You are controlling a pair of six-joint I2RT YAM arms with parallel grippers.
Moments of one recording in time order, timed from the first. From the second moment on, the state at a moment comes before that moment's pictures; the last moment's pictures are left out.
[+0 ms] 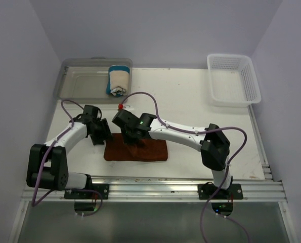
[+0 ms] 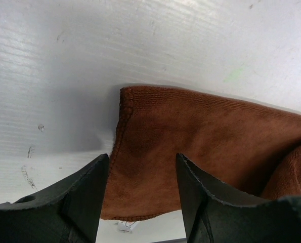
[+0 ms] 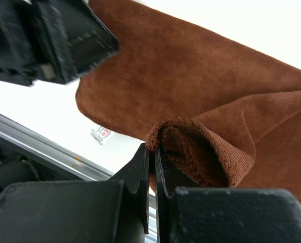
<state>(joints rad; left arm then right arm) -0.11 1.36 0.74 -0.57 0.14 -0.54 1.13 1.95 1.68 -0.75 0.21 0.77</state>
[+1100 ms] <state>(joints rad) -0.09 1.40 0.71 -0.57 0.15 -0.54 1.13 2.18 1.92 -0.77 0.16 0.74</state>
